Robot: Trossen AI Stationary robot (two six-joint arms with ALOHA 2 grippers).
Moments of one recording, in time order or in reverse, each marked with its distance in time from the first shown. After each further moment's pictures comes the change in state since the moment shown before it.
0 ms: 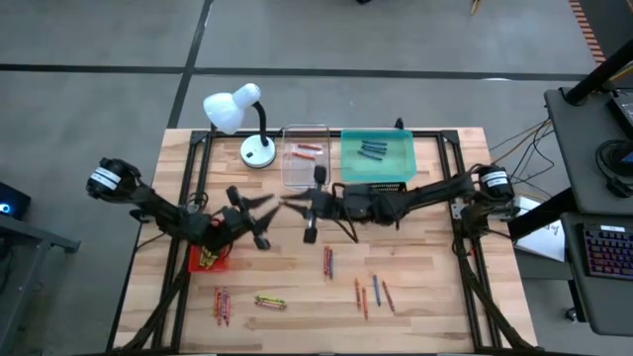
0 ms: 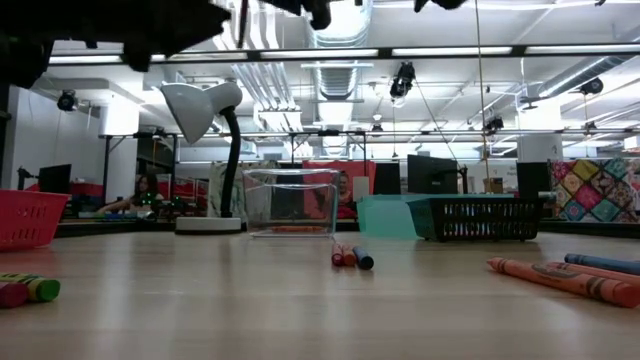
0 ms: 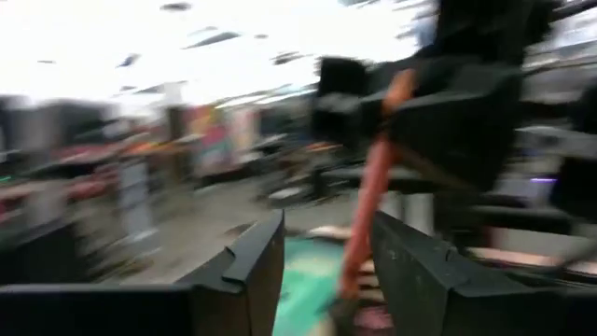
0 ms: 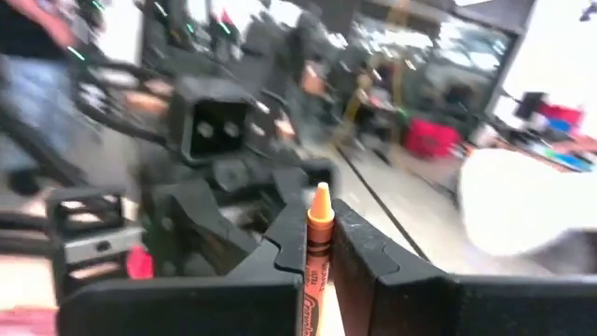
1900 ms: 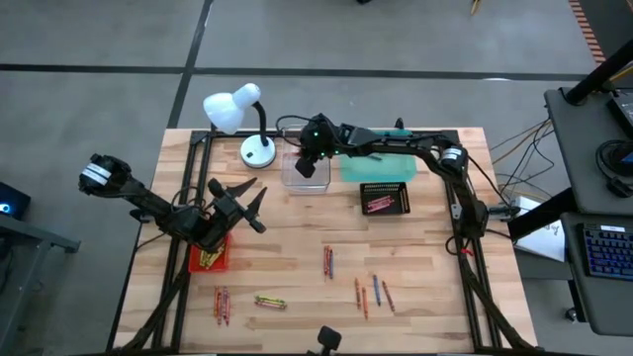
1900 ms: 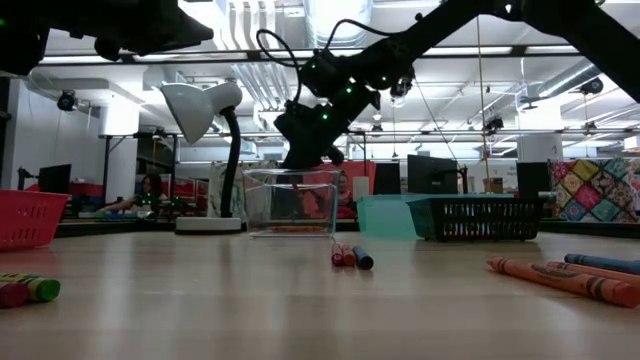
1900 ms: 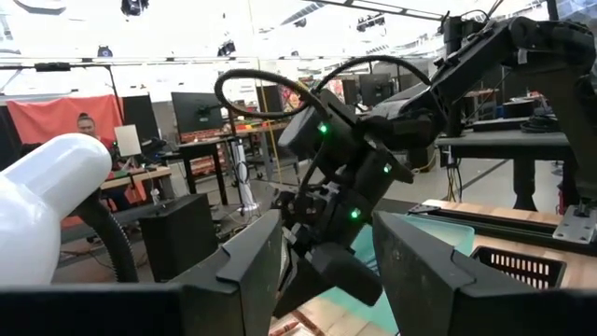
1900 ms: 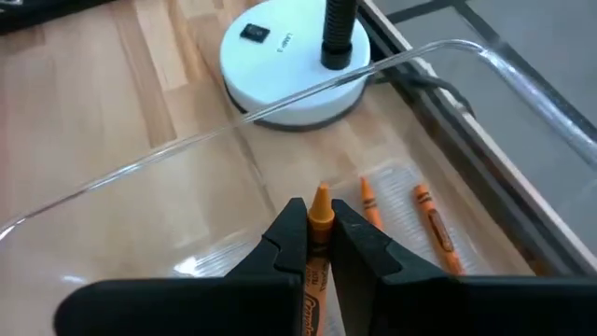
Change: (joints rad) left arm 0.006 -0.128 -0.002 -0.041 -0.275 0.232; right arm -0.516 0.343 0.424 -0.840 -0.283 0.278
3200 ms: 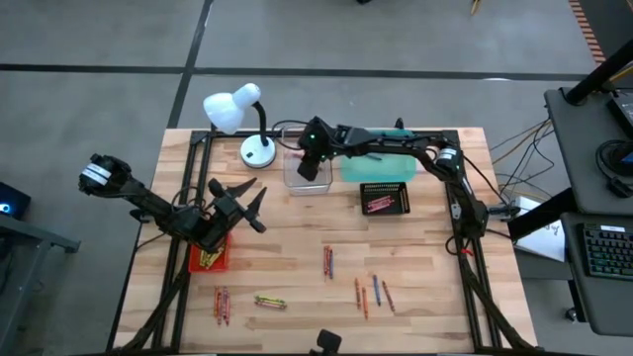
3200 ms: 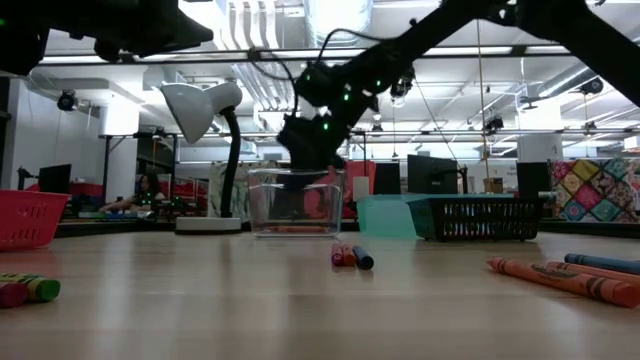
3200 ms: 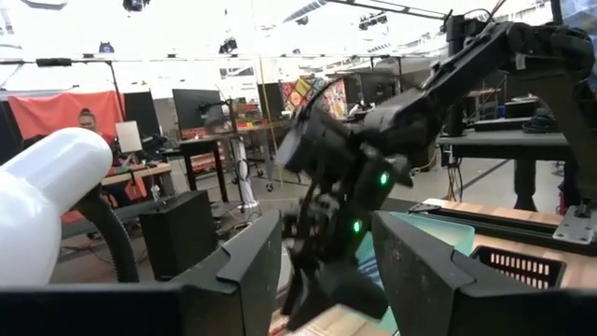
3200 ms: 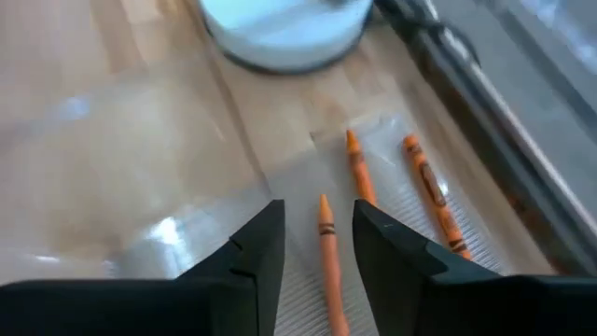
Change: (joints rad) left arm 0.001 0.000 0.000 -0.010 -0.008 -0.019; right arm 0.006 0.043 0.045 -0.117 0.021 -0.043
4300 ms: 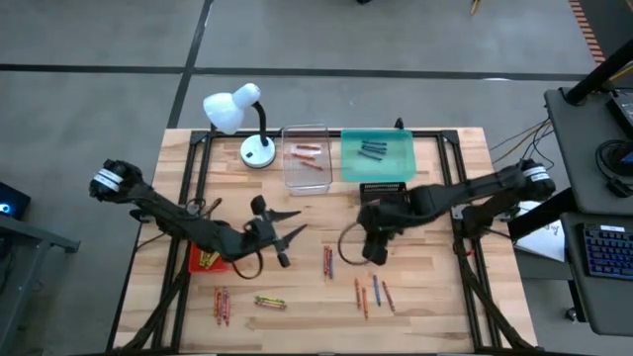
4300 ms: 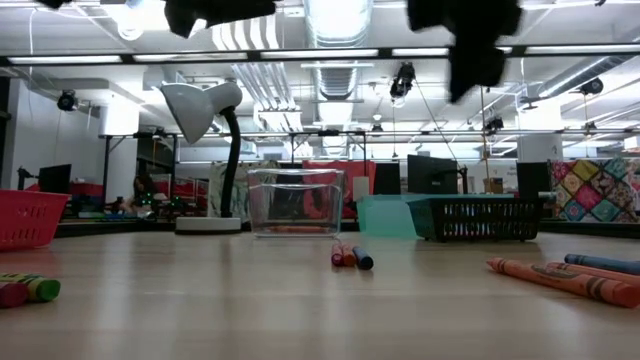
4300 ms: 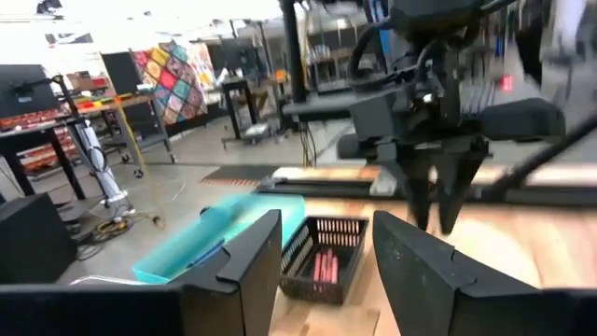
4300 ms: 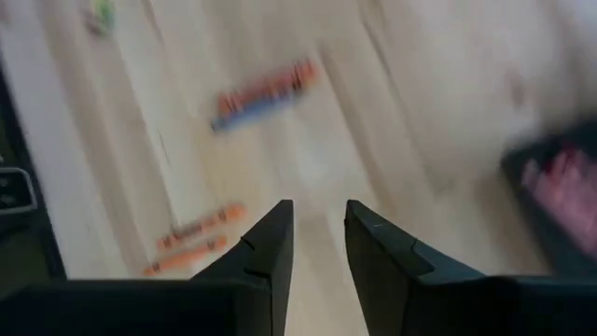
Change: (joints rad) left arm -0.015 0.169 0.366 -0.697 0.334 -0.428; right arm 0.602 -0.699 -0.511 -0.480 0.003 0.609
